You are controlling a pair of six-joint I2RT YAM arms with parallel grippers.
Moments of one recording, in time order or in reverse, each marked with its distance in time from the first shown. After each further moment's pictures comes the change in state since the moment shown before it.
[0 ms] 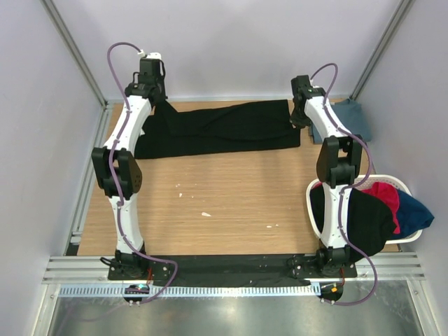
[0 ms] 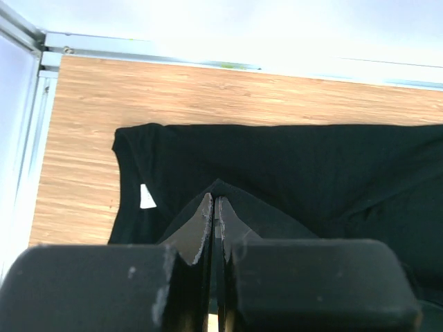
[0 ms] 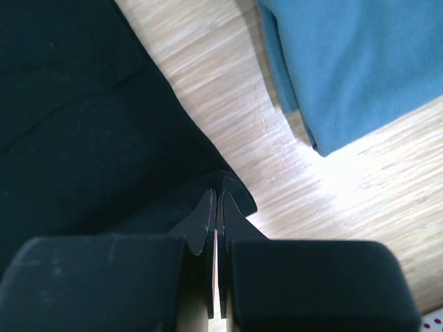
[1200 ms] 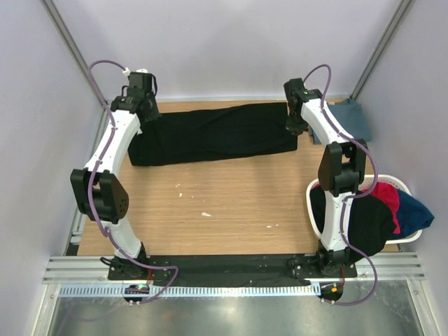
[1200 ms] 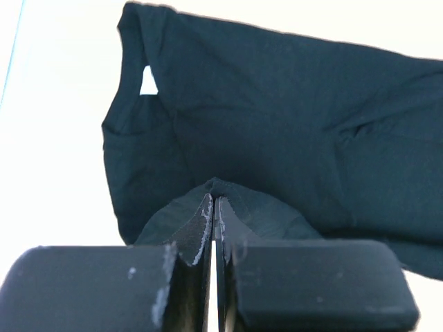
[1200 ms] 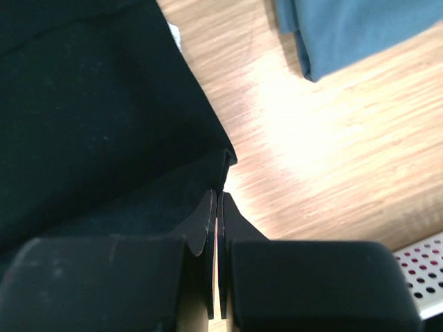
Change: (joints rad) left arm 0.000 -0.349 -0.373 -0.127 -0.011 -0.193; right arm 0.070 -0.147 -0.134 -0.077 0.011 -0.037
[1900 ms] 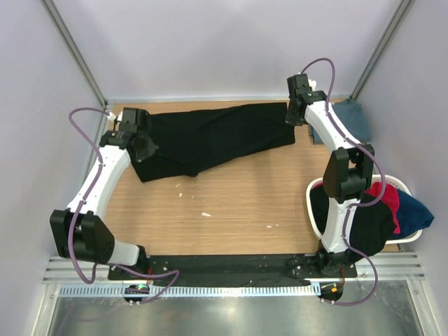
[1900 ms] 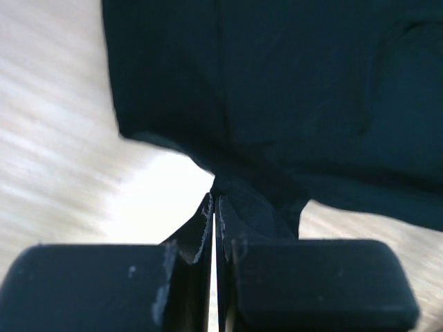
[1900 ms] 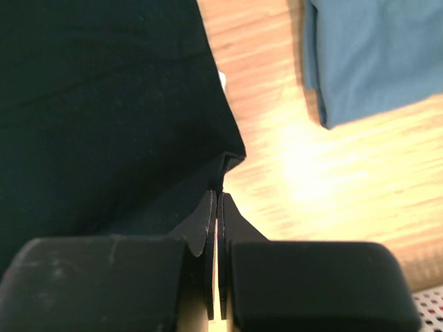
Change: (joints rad) left arm 0.000 -0.391 -0.507 -0.083 0.056 -0.387; right arm 0.011 -0.126 -0.114 0.194 -0.047 -0.117
